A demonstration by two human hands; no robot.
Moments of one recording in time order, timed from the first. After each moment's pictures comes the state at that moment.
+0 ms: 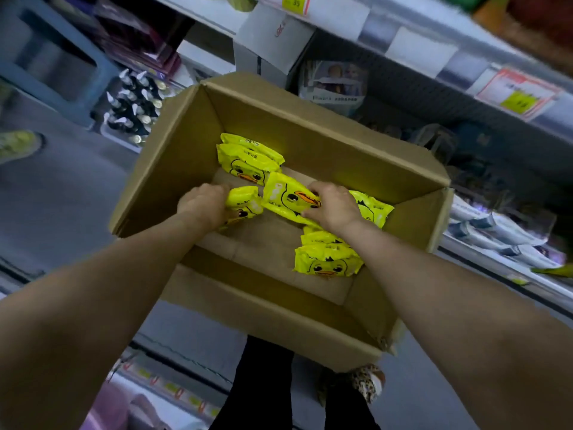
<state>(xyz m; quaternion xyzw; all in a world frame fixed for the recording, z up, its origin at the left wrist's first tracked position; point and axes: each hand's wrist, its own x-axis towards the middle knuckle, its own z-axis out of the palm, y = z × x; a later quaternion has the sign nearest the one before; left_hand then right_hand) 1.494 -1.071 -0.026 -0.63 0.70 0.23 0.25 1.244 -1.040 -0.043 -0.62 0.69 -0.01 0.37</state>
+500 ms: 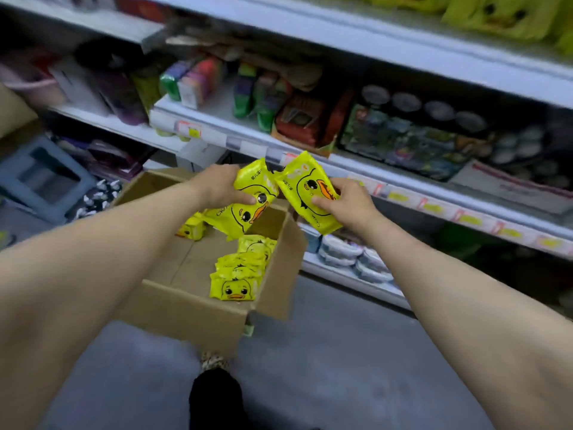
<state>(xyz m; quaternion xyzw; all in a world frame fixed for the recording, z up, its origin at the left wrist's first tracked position) 1.277 -0.984 0.241 -0.55 0.79 0.26 0.04 1.017 -0.901 0.212 -0.57 0.73 -0.24 0.27</state>
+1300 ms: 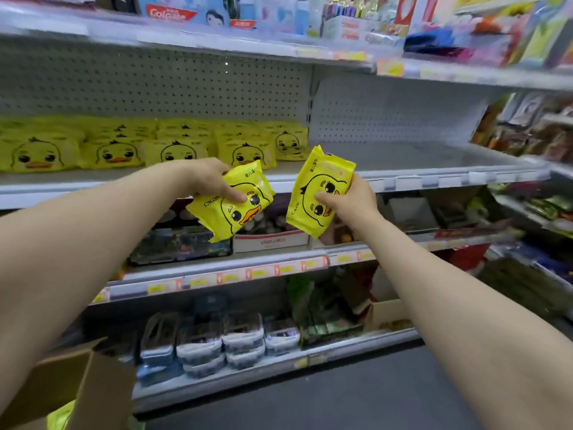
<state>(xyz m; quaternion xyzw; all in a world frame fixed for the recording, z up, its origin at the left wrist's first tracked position) 0.896 -0.834 0.497 -0.31 0.89 0.33 0.00 0.695 -0.633 0.433 -0.31 0.79 -0.53 0.02</state>
